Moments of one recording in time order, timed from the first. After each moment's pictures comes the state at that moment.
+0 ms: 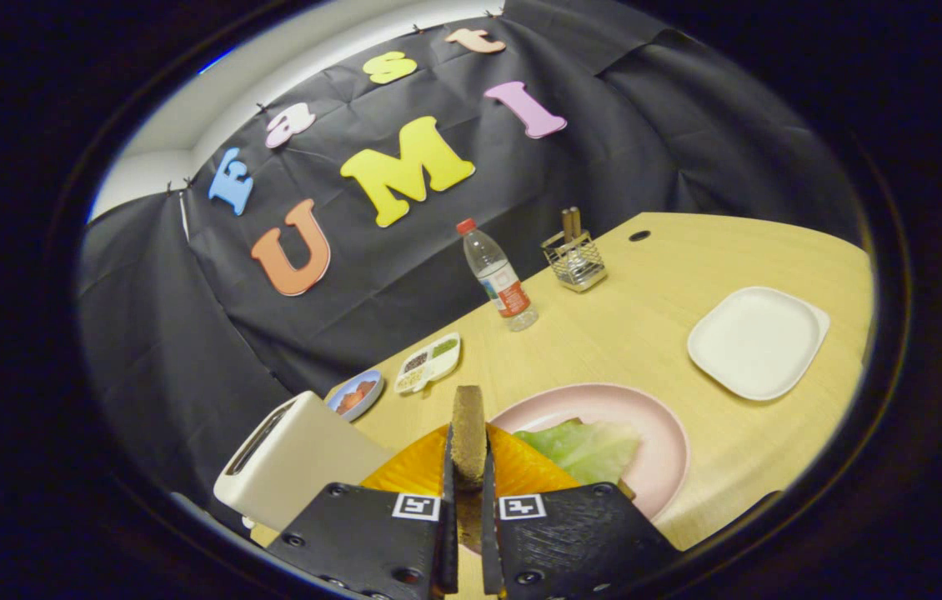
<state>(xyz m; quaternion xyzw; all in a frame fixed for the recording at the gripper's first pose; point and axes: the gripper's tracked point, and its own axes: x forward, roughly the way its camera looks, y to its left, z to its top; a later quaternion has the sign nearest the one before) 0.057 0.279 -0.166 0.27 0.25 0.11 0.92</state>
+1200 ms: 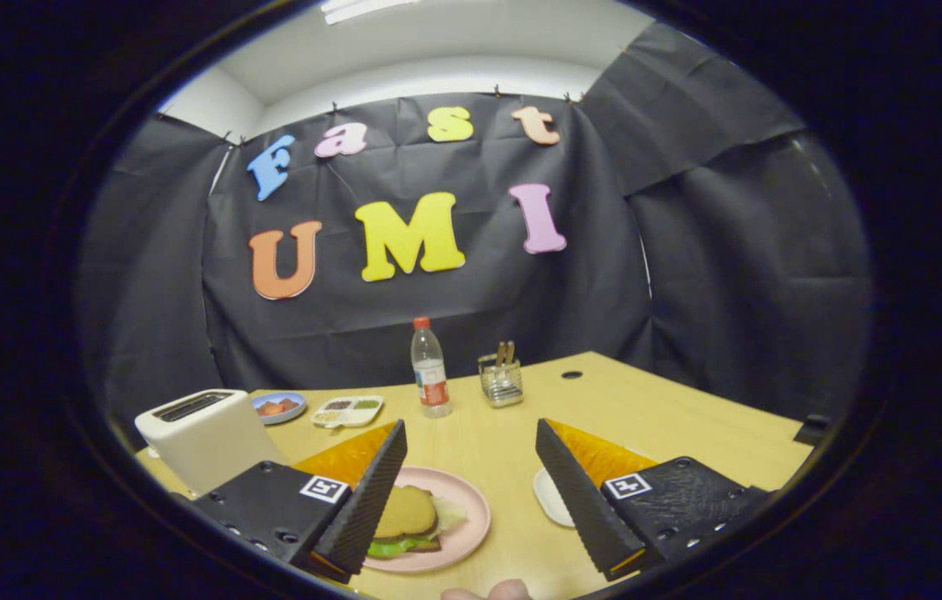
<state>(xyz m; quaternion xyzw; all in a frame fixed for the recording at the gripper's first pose) 0.033 0.151 -0.062 0.05 0.06 0.04 1.00</state>
